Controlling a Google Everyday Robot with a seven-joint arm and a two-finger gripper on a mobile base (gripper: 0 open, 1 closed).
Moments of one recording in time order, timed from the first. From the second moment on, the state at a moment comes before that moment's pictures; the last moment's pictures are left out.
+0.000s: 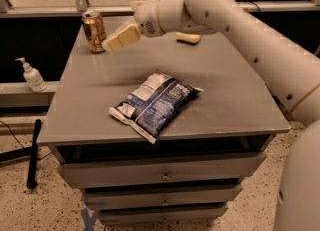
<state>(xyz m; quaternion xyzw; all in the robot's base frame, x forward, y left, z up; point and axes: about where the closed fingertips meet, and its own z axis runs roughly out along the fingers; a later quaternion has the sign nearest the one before) 0.714 0.099 0.944 -0.51 0.63 0.27 0.52</state>
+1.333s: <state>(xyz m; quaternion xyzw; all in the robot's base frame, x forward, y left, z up) 0.789 0.205 0.910 -0.52 0.59 0.32 0.53</state>
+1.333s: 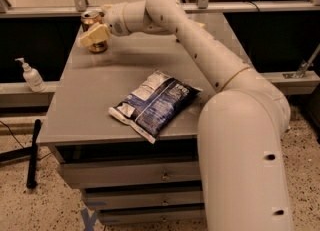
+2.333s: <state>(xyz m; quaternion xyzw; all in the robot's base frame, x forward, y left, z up) 0.788 0.217 0.911 -0.51 0.58 0.34 0.53</state>
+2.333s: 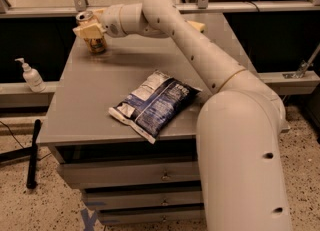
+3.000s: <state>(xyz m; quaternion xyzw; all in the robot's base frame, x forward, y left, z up) 0.769 0.196 0.937 -0.49 0.58 0.35 0.55</state>
